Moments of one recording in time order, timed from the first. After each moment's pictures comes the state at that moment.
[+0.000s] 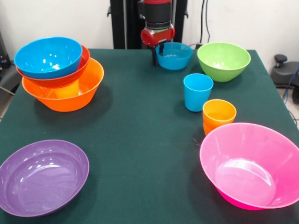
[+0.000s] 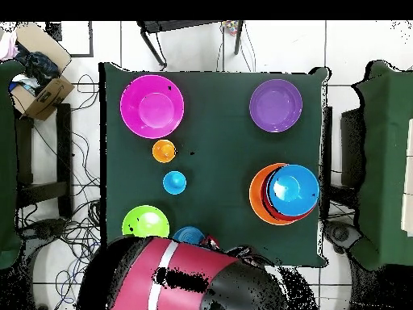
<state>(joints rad) -0.17 -0.30 -0.22 2.05 -0.78 -0.47 1.59</state>
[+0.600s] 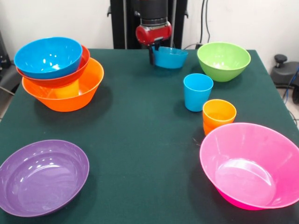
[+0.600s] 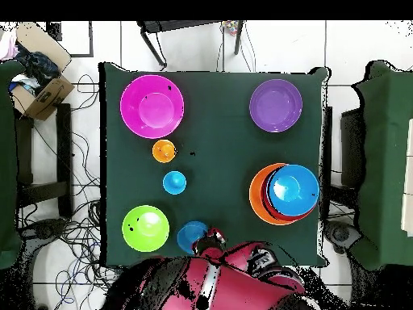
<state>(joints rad) -0.29 -0.45 -0.12 2.07 -0.84 -0.36 1.60</state>
